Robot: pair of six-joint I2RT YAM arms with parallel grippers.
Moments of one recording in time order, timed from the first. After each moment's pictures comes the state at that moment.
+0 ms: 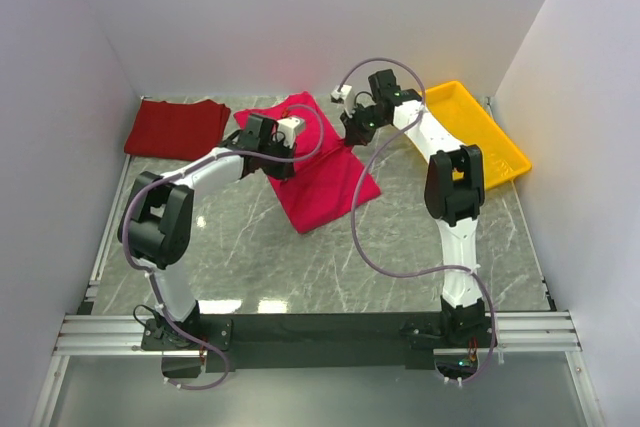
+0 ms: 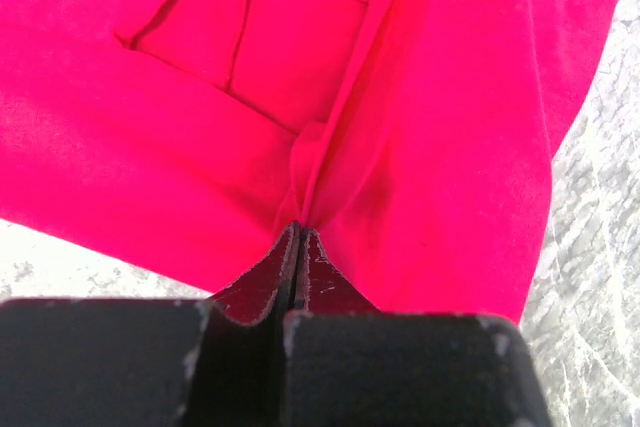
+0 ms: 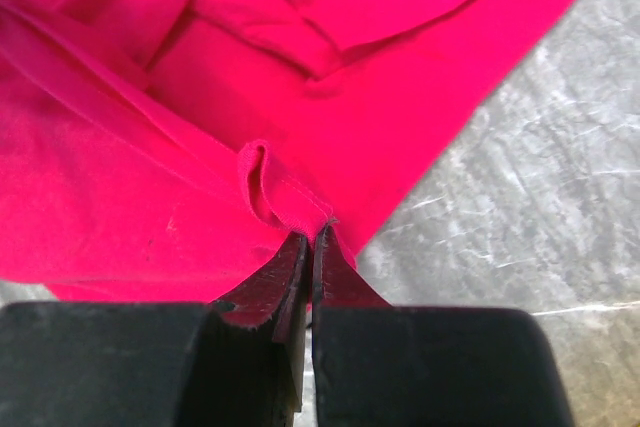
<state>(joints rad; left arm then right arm) -0.41 1.82 1.26 -0.25 0.32 0.02 0.29 2.25 2.01 -0.78 -0.60 -0.68</state>
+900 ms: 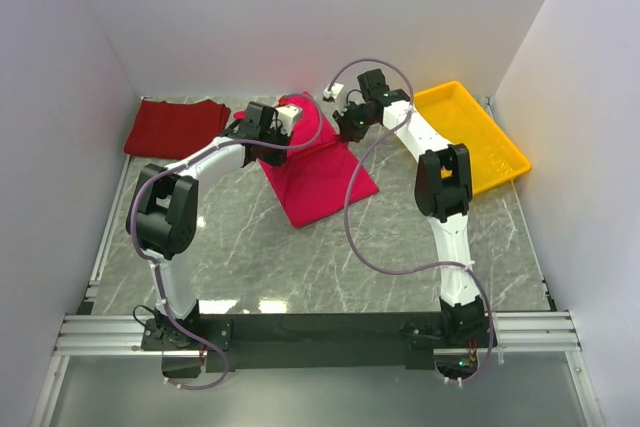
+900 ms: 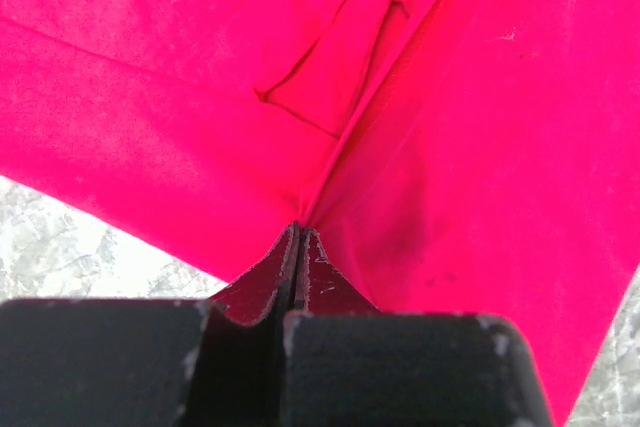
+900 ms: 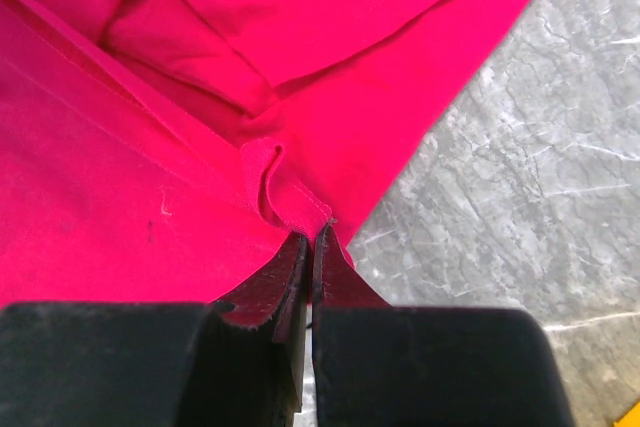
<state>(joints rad) -0.38 1.90 1.39 -0.28 0.19 0.10 0.32 2.36 2.13 -0.74 -0.49 -0.63</state>
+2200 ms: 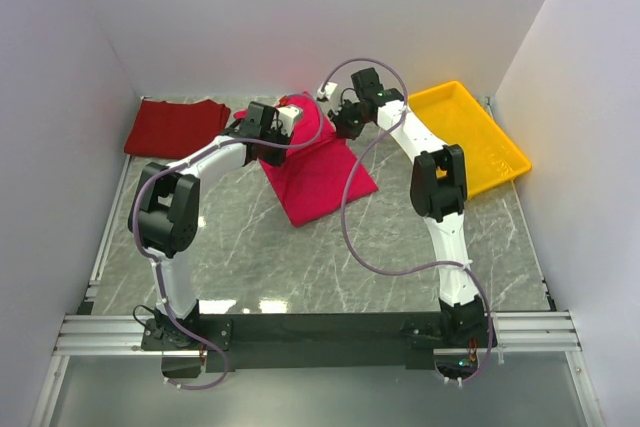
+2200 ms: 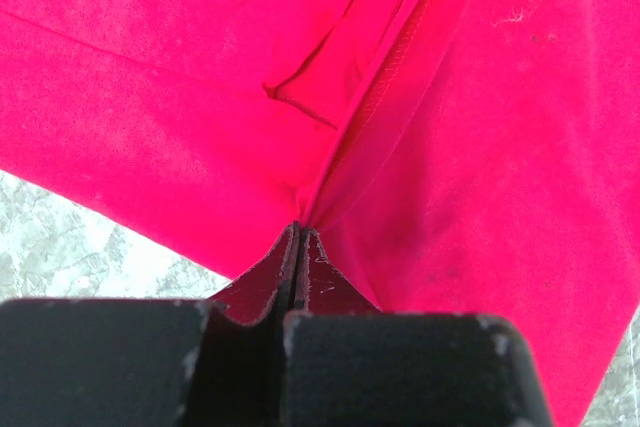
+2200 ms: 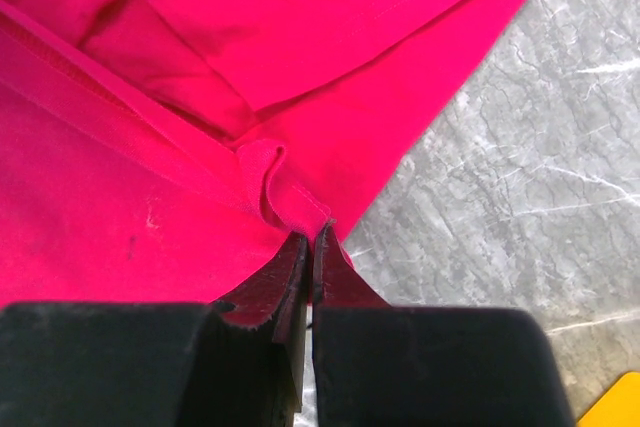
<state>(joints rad) -0.38 1.92 1.41 -0.30 0.17 0.12 0.35 2.39 2.19 -0.74 -0.42 -0.66</state>
